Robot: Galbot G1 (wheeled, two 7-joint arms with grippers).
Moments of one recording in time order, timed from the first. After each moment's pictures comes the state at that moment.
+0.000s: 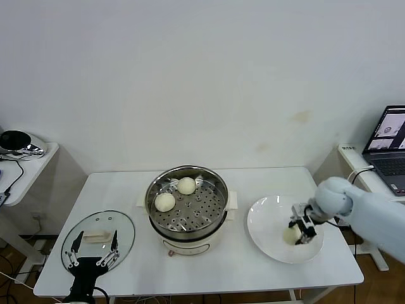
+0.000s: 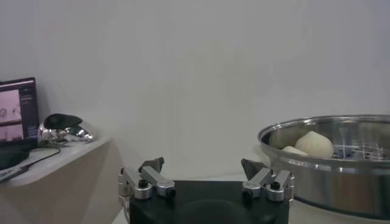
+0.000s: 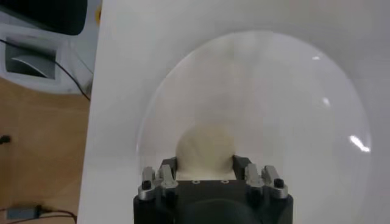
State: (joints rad) left arm 1.83 -1.27 -0.65 -2.20 -0.16 -0.06 -0.20; right arm 0.08 0.54 -0.86 1.54 -0.05 -0.30 -1.14
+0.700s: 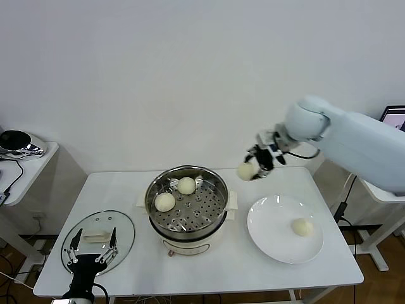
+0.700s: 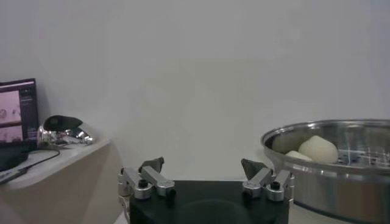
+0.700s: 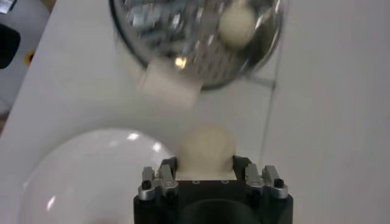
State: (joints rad) left arm 1.80 -1.26 -0.66 -2.18 -0.18 -0.06 -0.20; right arm 0.57 0.91 -1.09 1.47 0.19 -0.21 -1.10
